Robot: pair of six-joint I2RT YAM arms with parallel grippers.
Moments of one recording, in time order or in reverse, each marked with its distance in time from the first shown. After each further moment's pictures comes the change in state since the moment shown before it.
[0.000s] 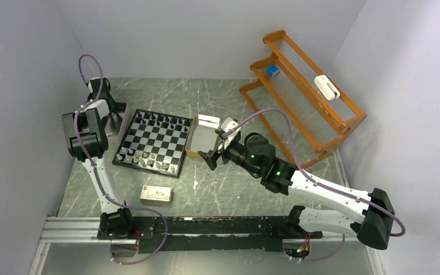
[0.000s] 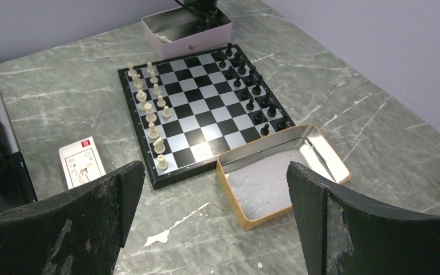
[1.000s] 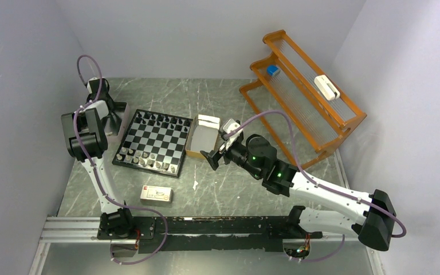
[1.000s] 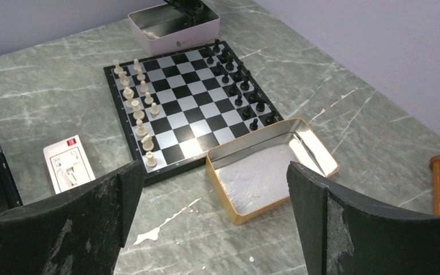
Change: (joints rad) left arm 0.009 0.005 -0.009 0.029 0.002 -0.008; right arm 0.000 -0.016 -0.024 0.009 0.042 -0.015
